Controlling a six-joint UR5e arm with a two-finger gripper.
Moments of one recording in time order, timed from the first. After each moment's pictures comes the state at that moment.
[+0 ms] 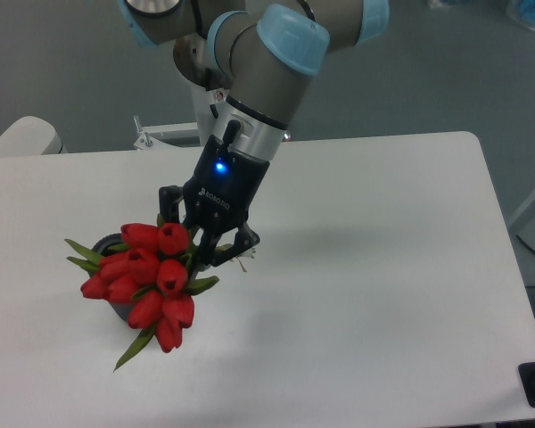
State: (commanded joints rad) arm 2.43 -1.76 -1.63 -0.78 0.86 0.80
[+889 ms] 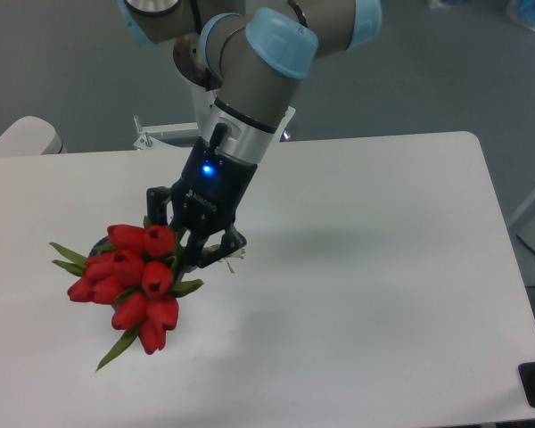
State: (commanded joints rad) arm 2.39 -1.77 -1.64 -0.77 0.86 0.78
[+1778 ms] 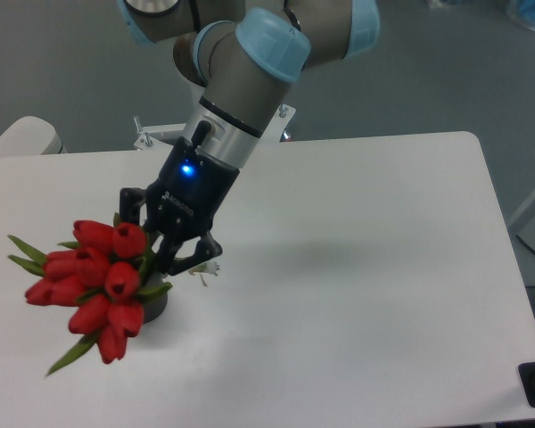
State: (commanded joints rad) arm 2.37 -1.80 -1.54 -0.73 0.68 0.69
